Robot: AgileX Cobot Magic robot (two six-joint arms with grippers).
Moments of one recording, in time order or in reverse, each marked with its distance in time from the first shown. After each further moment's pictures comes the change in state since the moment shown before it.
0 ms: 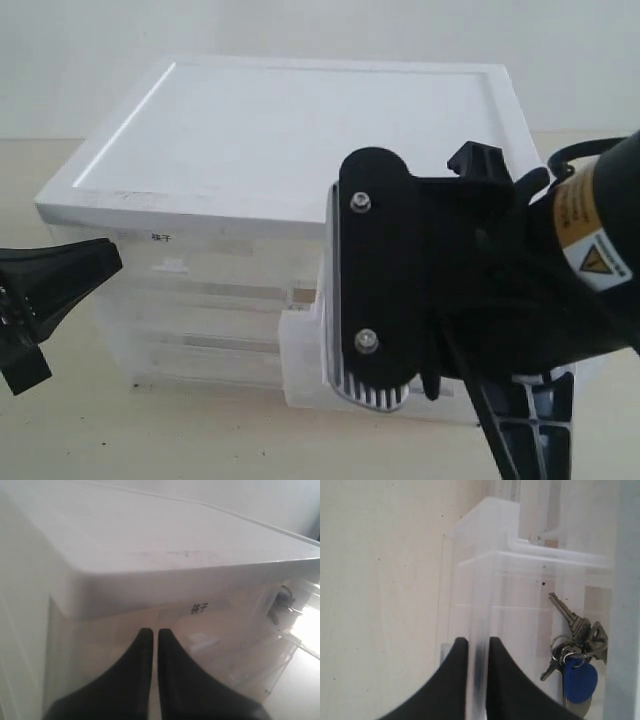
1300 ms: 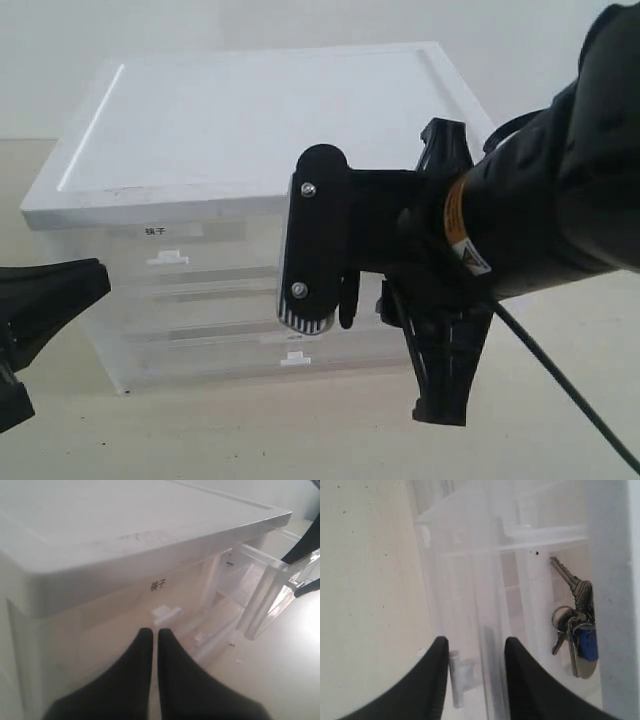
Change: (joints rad) left arm 0.000 -0.219 0.028 0.106 0.163 -0.129; right arm -0.031 0.169 -0.012 -0.337 -0.120 0.256
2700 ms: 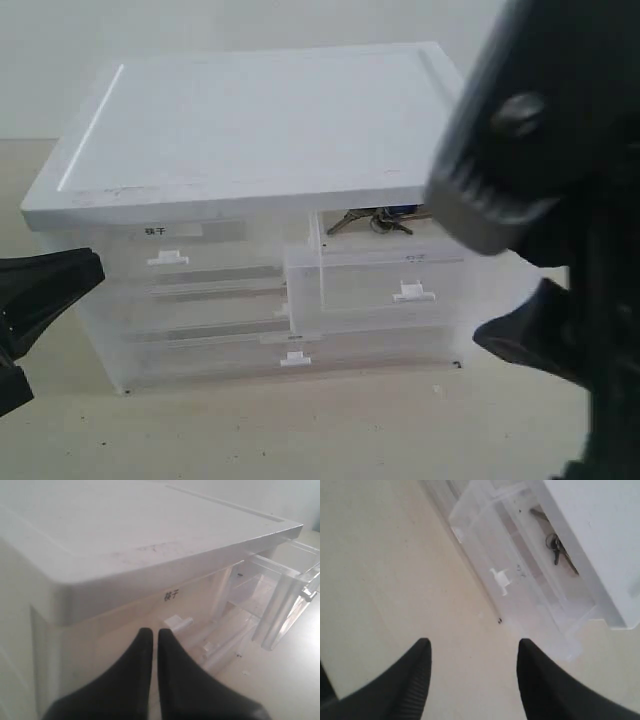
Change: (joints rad) left arm 0.000 0.000 0.000 -0.045 0.000 0.000; right arm 0.238 -0.305 -0.108 0.052 0.433 0.399
